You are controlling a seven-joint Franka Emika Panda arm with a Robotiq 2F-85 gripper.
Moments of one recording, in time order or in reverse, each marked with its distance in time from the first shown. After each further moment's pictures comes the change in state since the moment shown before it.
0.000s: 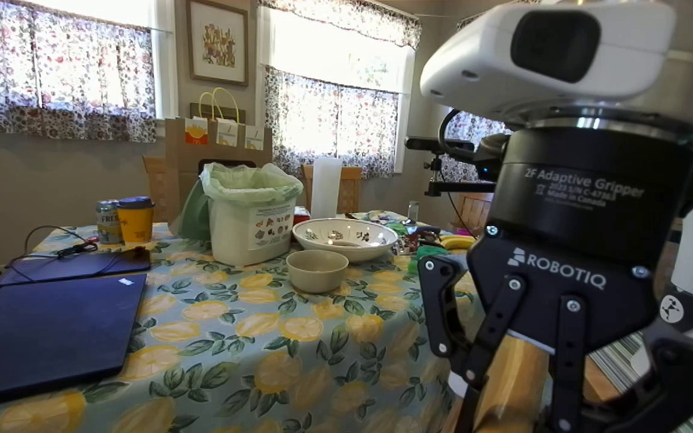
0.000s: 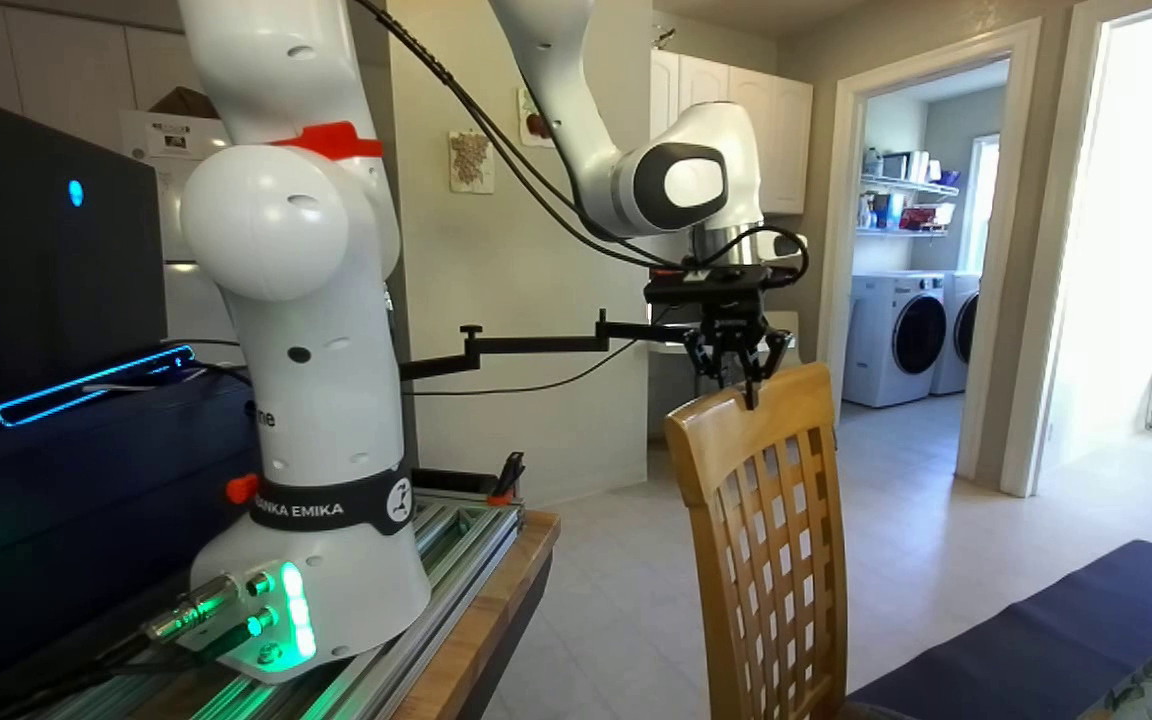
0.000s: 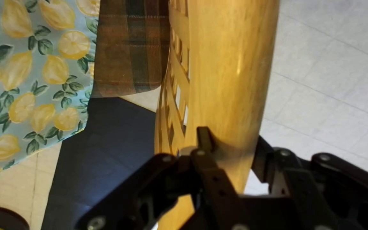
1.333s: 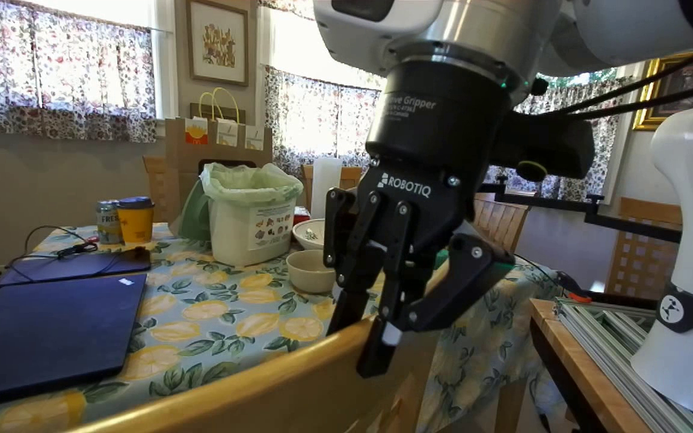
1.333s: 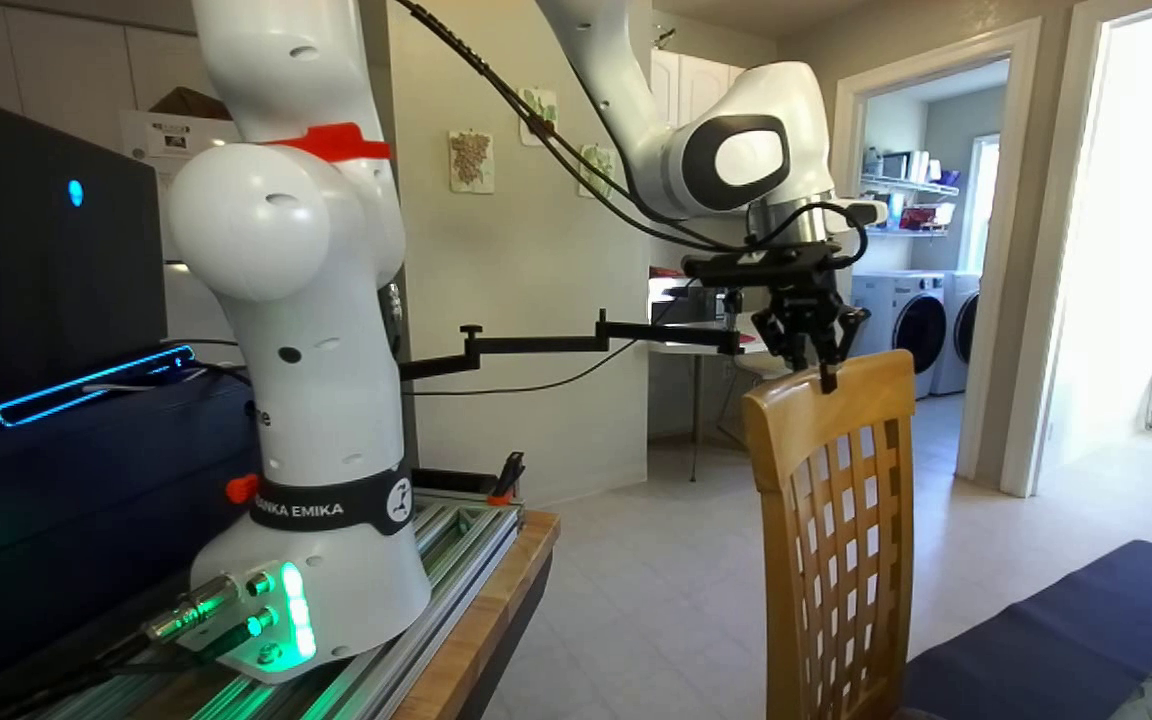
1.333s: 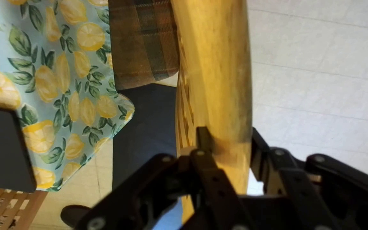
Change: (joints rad) arm -0.088 0.051 -0.057 0.115 0.021 0.030 0.084
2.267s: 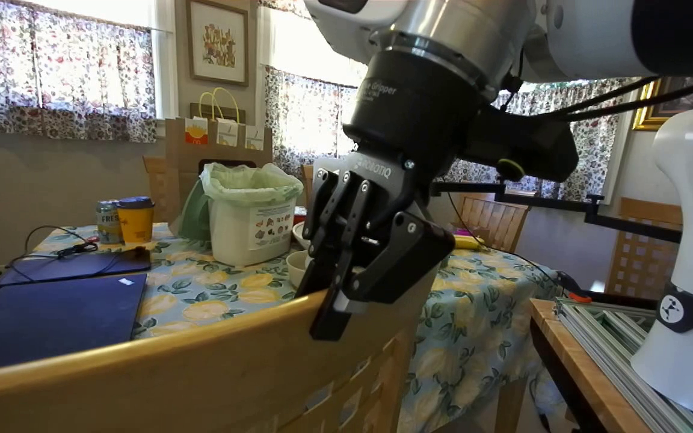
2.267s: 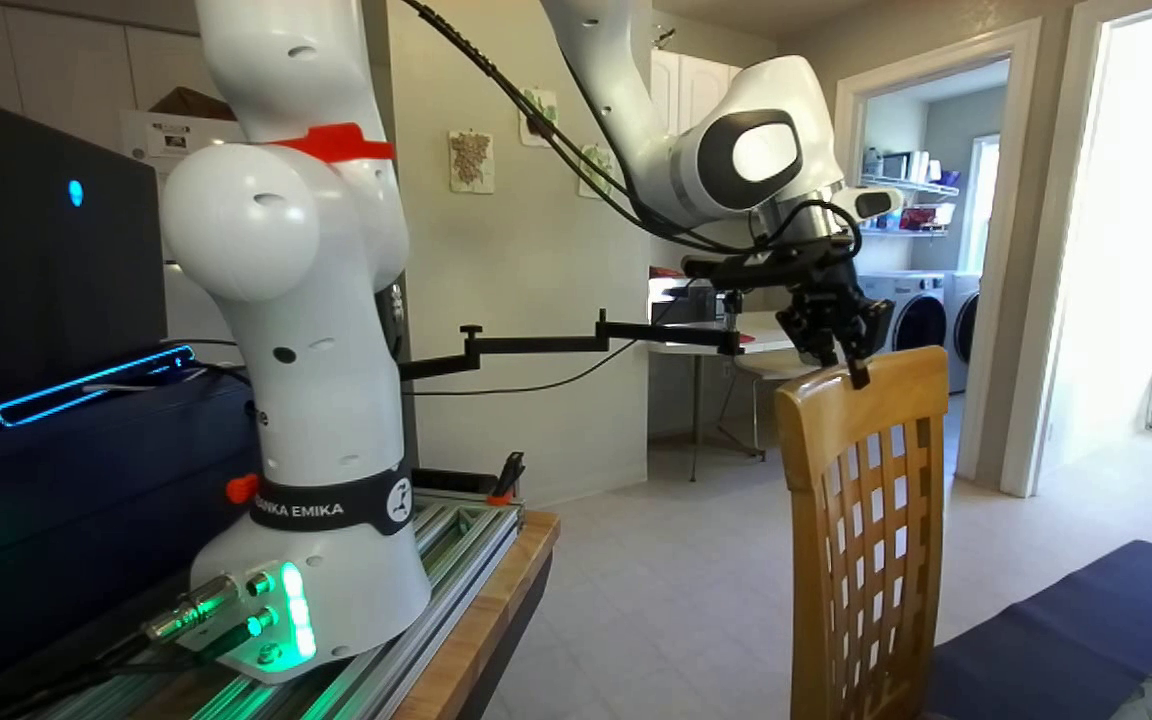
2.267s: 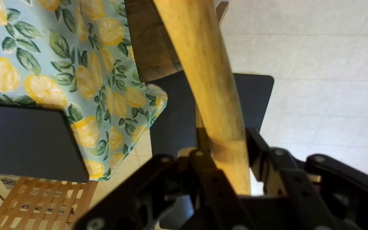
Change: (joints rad) arm -0.053 0.010 0.002 -0.001 -0.186 0.097 0.264
